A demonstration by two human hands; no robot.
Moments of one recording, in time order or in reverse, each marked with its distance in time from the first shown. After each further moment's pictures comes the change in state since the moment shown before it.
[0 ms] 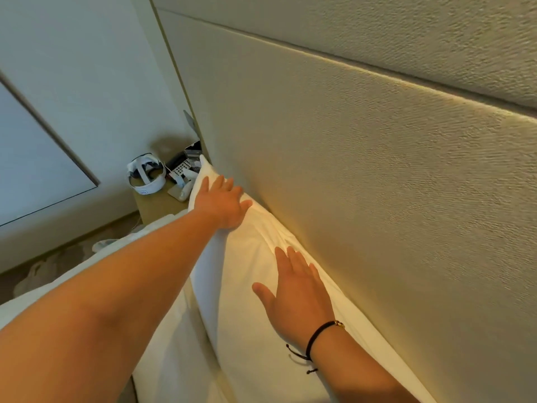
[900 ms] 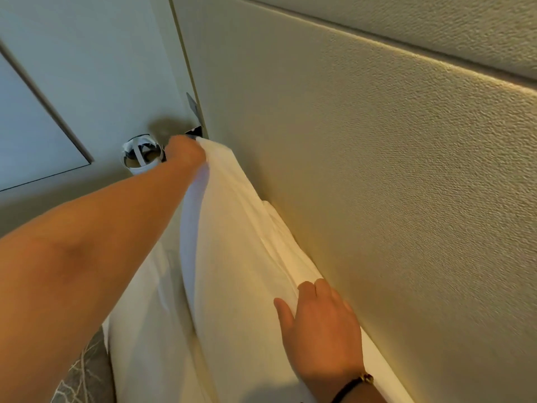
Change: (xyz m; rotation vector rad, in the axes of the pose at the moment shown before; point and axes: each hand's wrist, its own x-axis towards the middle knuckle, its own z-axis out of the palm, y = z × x) left_hand 0.056 -0.070 -0.031 -1.005 0.371 -0.689; right_hand -0.044 0.007 -0.021 -0.296 0.094 0.104
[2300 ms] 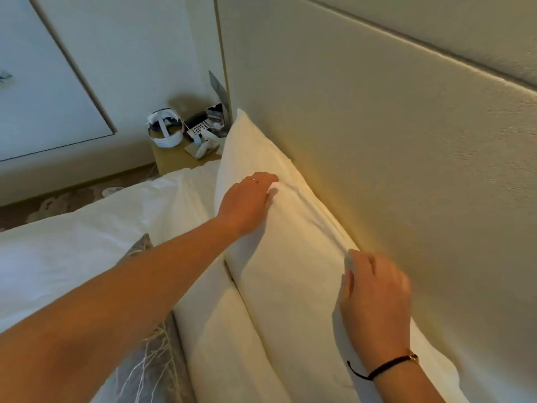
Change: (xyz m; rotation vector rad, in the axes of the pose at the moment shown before) left_hand -0.239 -0.079 -0.040 0.274 -0.243 0.836; right_hand -0.101 0.035 -0.014 -0.034 0.400 0.035
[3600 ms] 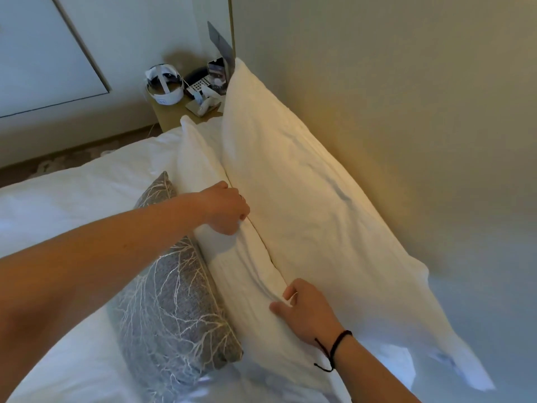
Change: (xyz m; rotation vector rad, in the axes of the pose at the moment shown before) left_hand -0.146 -0.022 -0.043 0.553 -0.924 0.242; right_hand -0.170 -0.058 0.025 0.507 -0.911 0.219
